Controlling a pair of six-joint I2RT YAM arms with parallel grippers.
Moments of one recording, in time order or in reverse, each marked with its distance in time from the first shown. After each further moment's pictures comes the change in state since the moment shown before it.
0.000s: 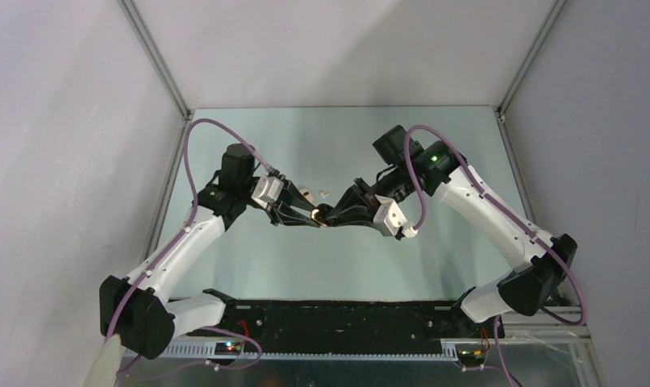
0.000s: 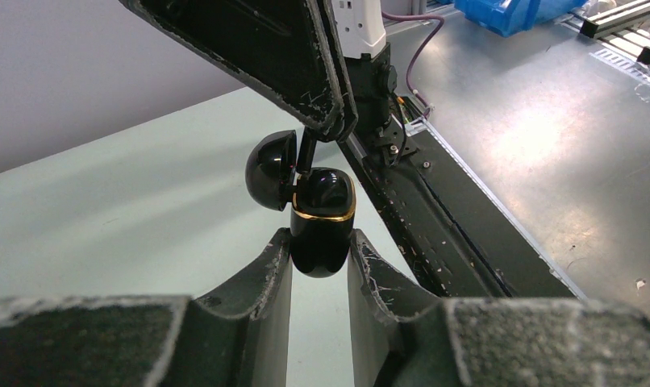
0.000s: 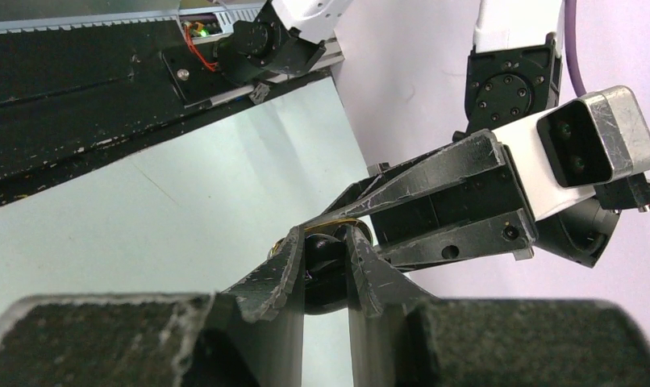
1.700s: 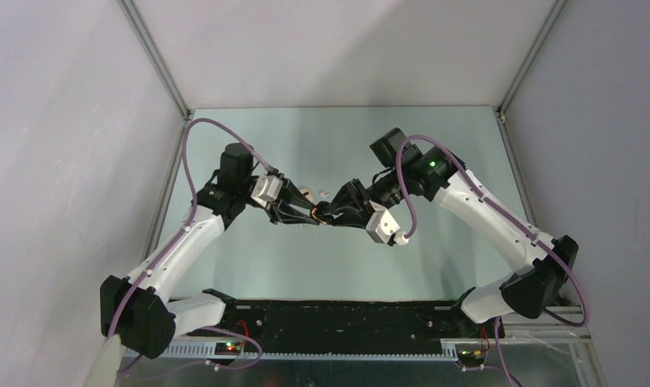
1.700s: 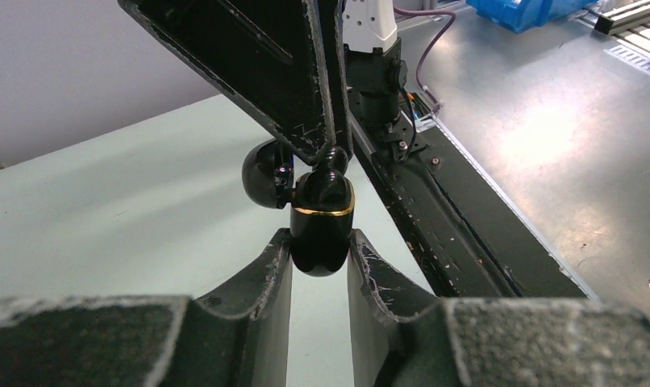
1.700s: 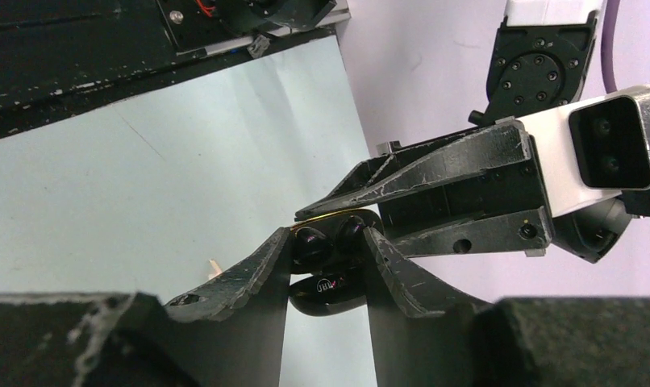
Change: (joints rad) left arm 0.016 0.003 0.000 0.000 -0.010 0.010; right arm 0.024 -0.016 -0.041 0.093 0.123 0.004
